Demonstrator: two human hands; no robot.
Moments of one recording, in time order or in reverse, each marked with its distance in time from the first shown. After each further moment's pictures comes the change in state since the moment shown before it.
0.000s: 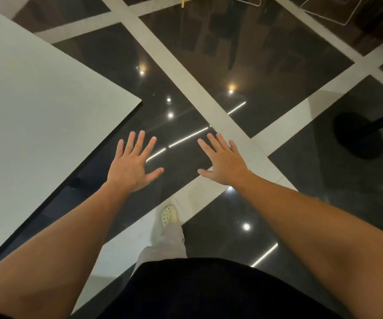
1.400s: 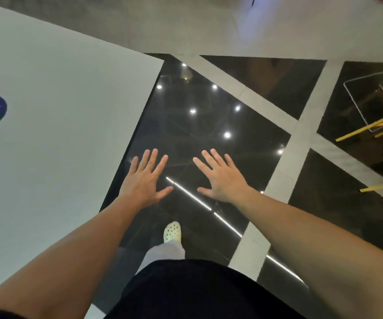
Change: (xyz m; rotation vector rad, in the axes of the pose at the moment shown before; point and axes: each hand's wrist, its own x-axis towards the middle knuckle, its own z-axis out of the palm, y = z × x) left_hand 0.504 -0.302 -0.020 -0.203 -0.026 -1.160; right_hand 0.848 -0.064 -0.168 -0.403 -0.112 -1.270
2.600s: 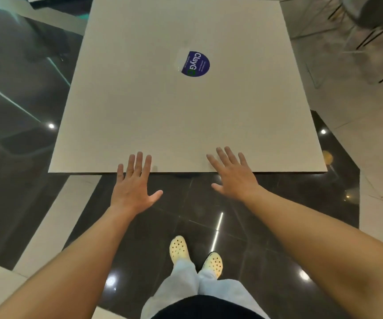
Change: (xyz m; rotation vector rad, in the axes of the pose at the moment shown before) left_hand -0.033 0.033 0.018 -0.281 0.051 -1.464; right_hand 0.282 -0.061 -0.066 -0.405 0.003 -1.171
